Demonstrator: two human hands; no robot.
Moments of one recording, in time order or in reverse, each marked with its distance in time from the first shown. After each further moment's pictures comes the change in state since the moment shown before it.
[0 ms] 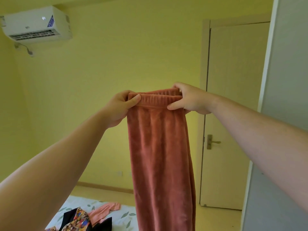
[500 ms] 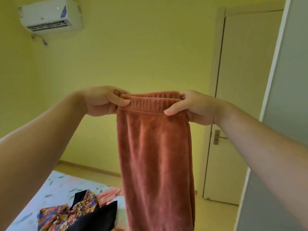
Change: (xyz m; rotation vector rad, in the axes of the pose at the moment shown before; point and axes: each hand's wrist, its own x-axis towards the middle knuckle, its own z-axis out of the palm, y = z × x) left_hand -0.033 0.040 -0.044 -0.057 -0.521 -0.337; right_hand -0.047 -0.003 0.015 0.392 -0.387 0.017
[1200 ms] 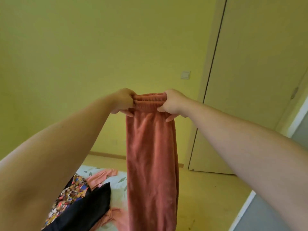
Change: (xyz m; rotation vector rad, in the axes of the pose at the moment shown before) left_hand 0.114 -0.133 -0.060 0.333 0.423 -0.252; right_hand 0.158 0.090 0.041 -0.374 0.433 0.399
